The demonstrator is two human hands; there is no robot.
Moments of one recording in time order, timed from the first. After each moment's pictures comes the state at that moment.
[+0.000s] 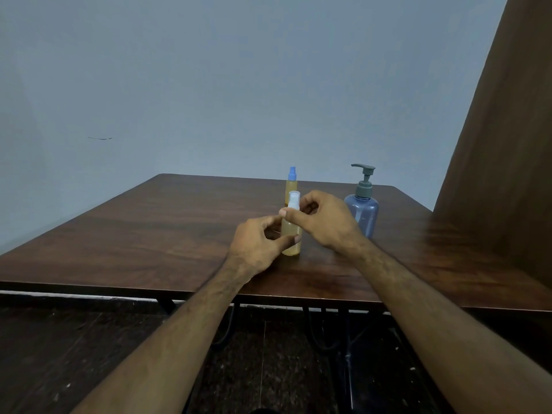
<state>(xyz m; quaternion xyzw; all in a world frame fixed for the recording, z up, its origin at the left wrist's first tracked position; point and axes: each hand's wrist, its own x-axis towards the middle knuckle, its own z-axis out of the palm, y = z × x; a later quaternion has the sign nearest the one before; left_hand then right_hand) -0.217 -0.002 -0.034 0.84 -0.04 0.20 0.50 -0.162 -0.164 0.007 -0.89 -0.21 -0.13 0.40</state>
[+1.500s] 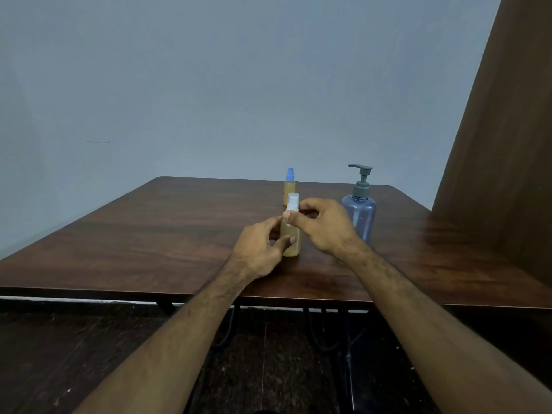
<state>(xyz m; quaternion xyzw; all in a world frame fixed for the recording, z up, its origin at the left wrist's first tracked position) -0.216 -0.005 -0.032 0.88 -0.10 0.20 0.41 -0.167 -0.163 0.000 -0.86 -0.20 -0.14 0.45</state>
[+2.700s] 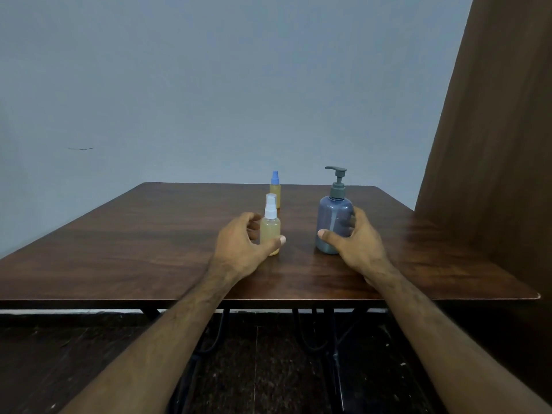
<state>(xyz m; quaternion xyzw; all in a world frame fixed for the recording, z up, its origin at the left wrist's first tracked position) -0.209 -0.004 -0.037 0.87 0.00 0.27 0.41 -0.167 -0.243 -0.029 -0.84 -0.05 -0.16 0.51</state>
